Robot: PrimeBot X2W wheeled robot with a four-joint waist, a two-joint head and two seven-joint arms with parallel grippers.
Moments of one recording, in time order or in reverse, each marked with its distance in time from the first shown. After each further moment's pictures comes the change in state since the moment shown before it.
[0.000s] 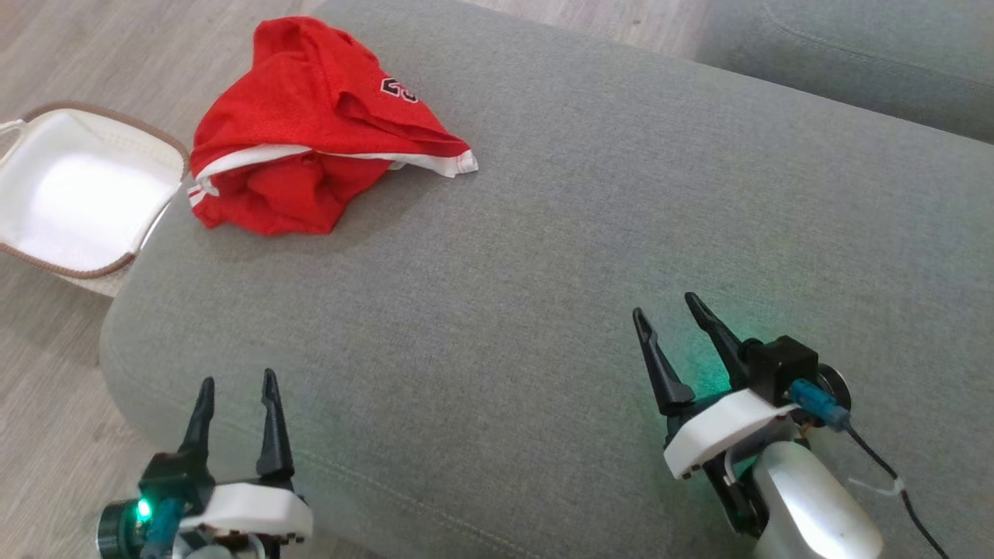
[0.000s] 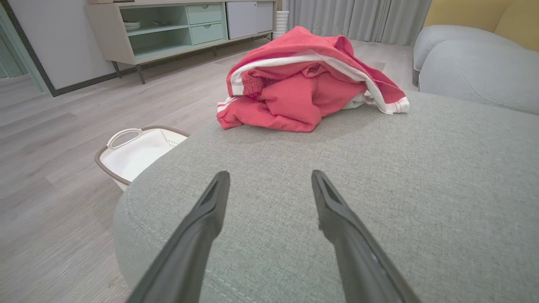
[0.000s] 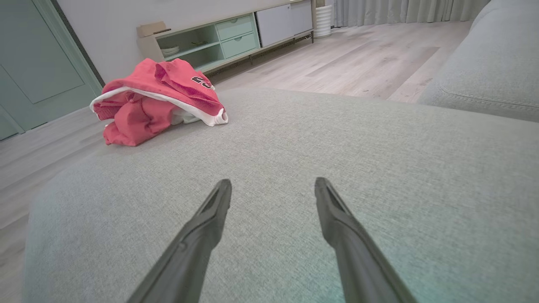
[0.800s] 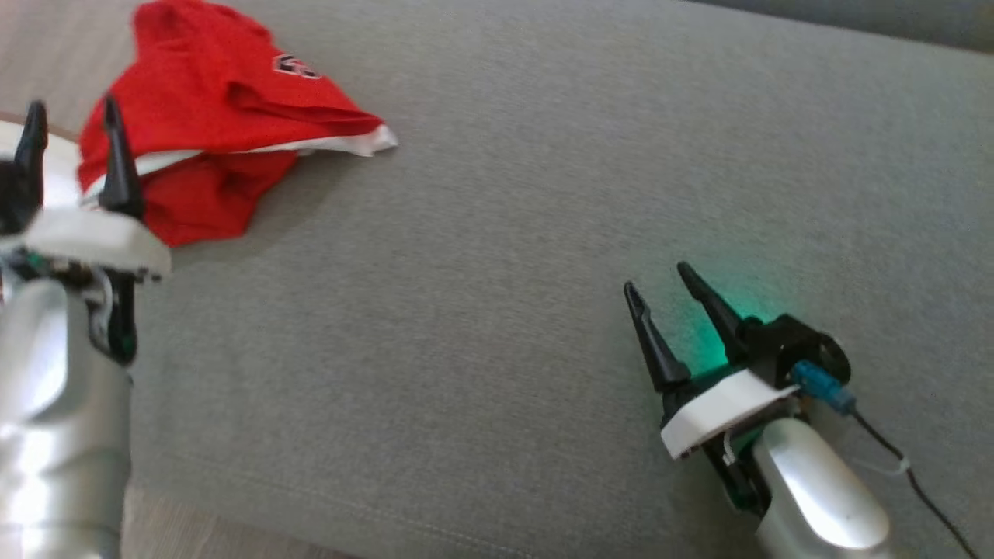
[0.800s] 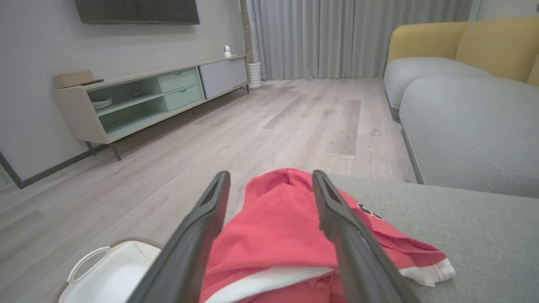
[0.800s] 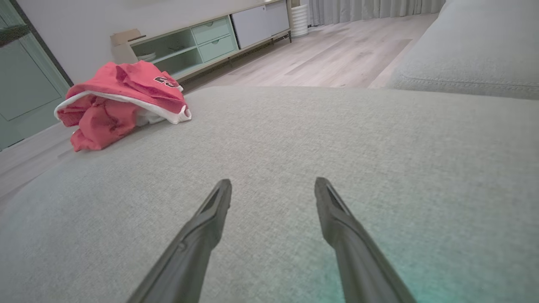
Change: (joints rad) left arm -0.589 0.210 0.044 0.246 -0.069 -0.089 0.100; right arm -0.024 -0.029 0.050 -0.072 0.020 0.000 0.000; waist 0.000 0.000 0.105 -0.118
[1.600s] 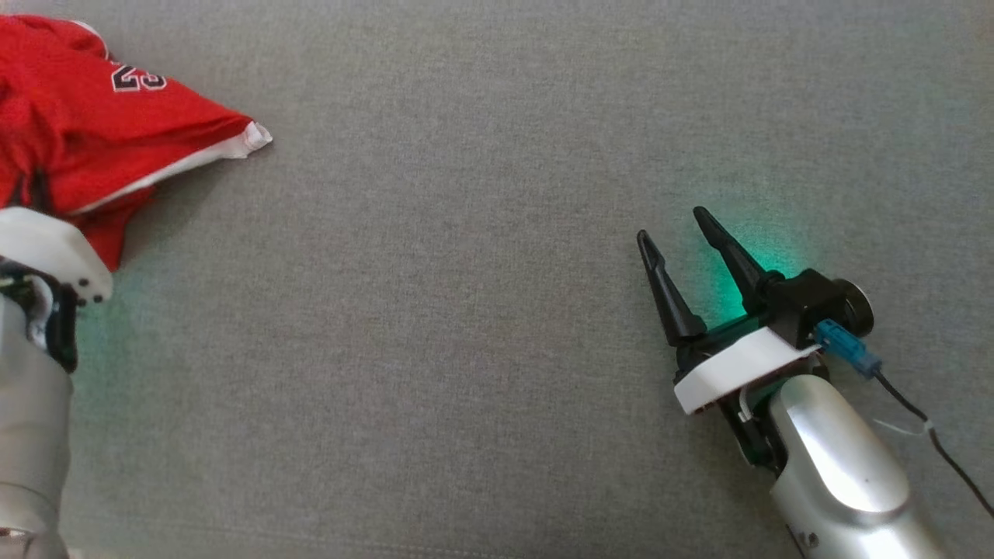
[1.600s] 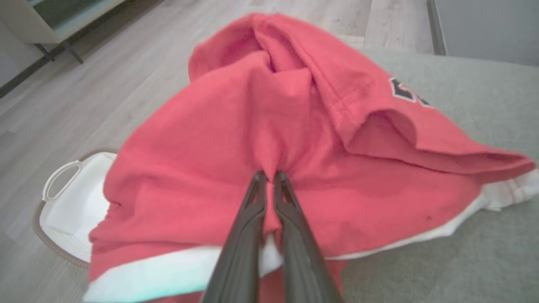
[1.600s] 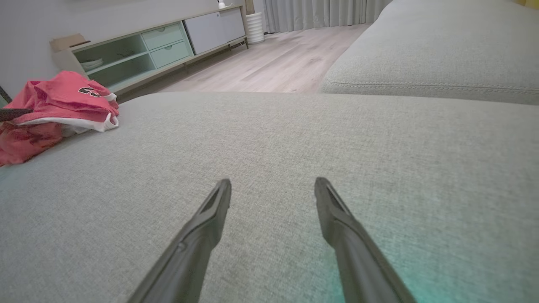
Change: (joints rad) left arm -0.197 0.114 -0.091 0.464 -0.092 0.016 0.148; right arm -0.081 -0.041 0.004 -0.050 -0.002 0.000 -0.001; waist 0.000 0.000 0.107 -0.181
